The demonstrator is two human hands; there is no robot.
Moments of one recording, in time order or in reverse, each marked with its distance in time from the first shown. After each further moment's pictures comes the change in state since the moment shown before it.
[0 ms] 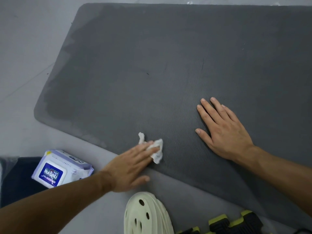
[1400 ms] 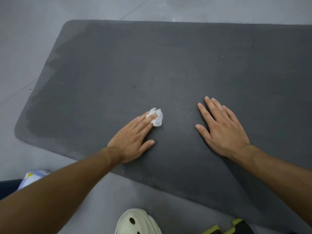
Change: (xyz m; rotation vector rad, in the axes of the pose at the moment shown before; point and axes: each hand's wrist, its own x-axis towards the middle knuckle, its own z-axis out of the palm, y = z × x) left_hand 0.105 -0.055 -0.034 0.021 0.157 -0.142; right_hand 0.008 0.034 -0.009 0.015 -0.035 0.189
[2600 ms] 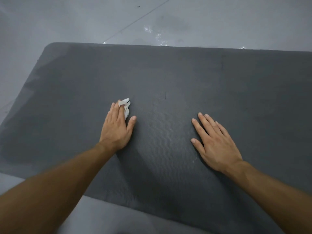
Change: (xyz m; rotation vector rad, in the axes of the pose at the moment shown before) left_hand 0.085 -0.025 -0.012 -0.207 0.234 -0.553; right_hand -0.014 0.036 -0.009 0.050 -0.061 0.088
